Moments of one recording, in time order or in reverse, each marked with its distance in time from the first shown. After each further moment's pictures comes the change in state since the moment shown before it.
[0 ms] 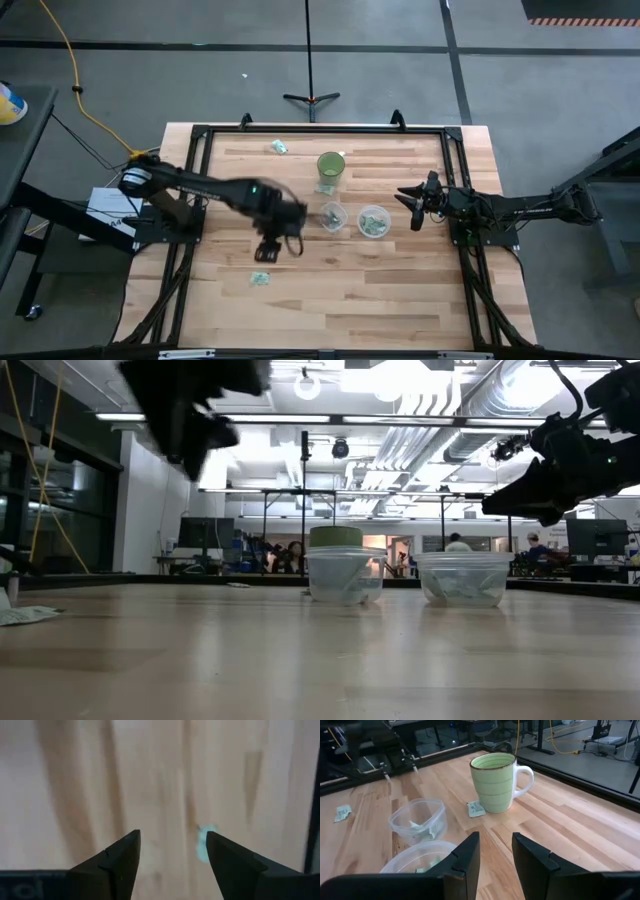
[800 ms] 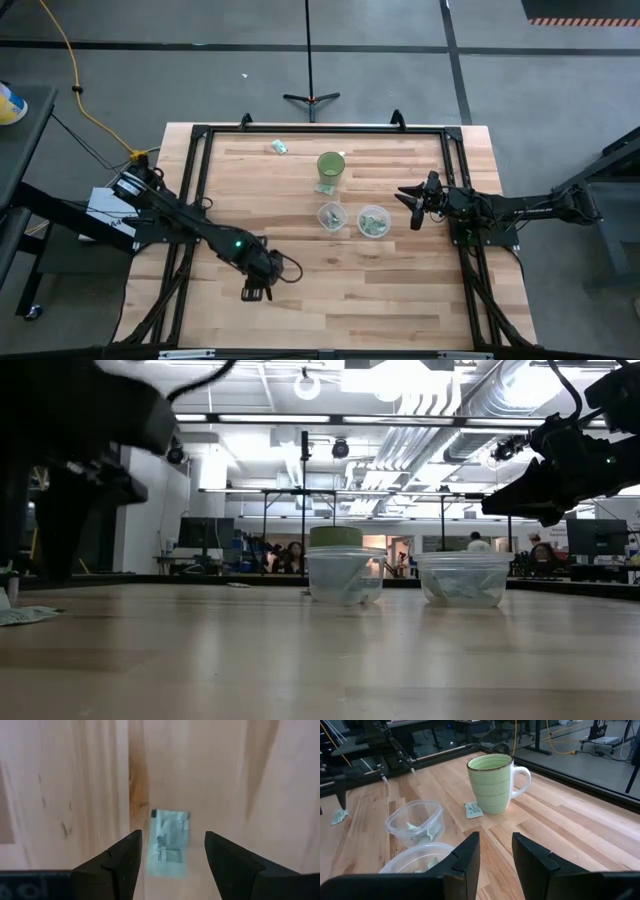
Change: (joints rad) left arm -0.347 0.001 -0.382 0.421 -0.119 -0.435; right arm 0.000 0.000 0.000 0.000 0.013 0.012
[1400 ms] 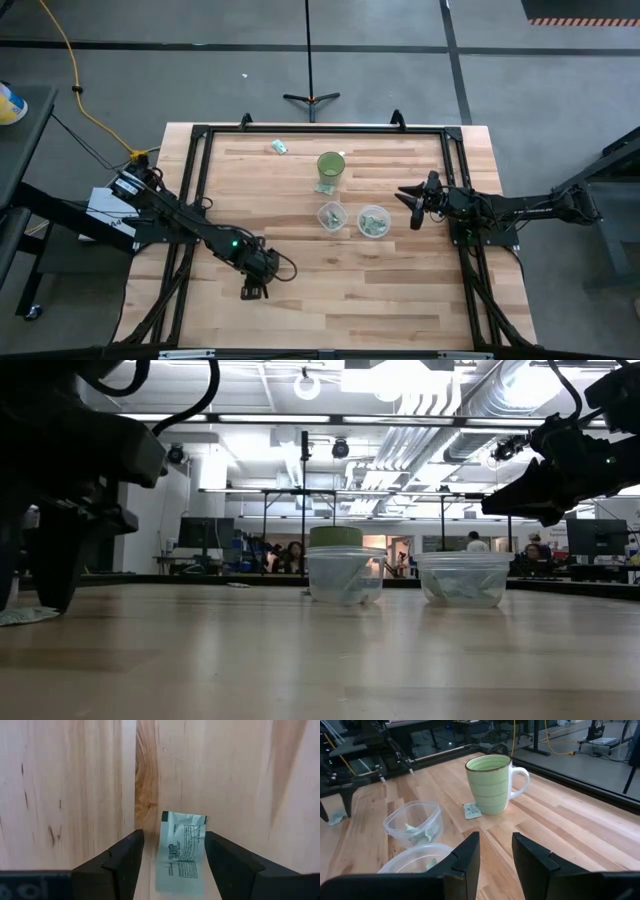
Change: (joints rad) left arm 0.001 -0.004 -0.148 0.193 -0.012 -0.024; right arm 0.000 0.000 0.000 0.000 0.006 0.000
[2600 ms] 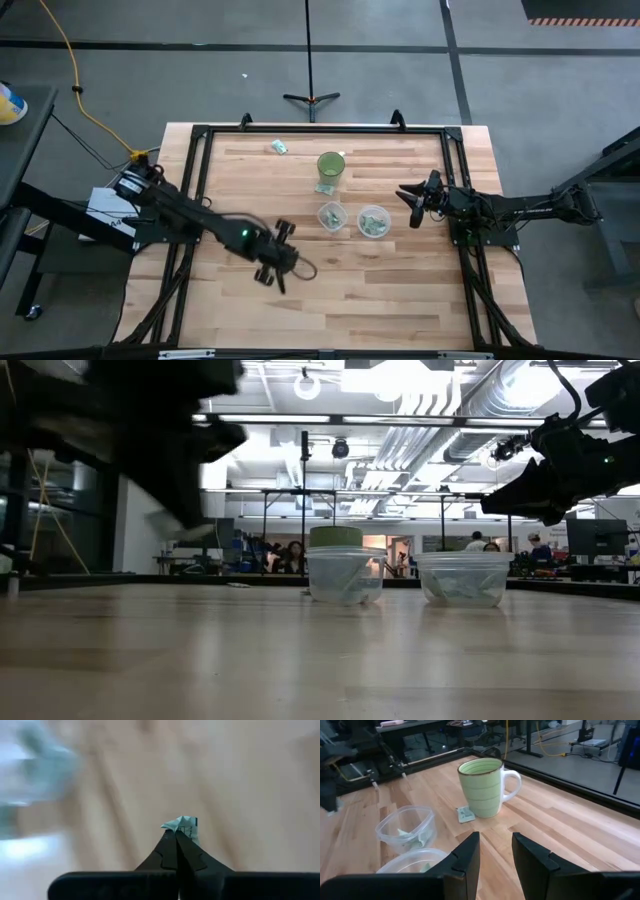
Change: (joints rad) left arm 0.095 0.006 0.233 -0.103 -0.309 0.631; right arm 0.000 0.000 0.000 0.014 0.036 0.009
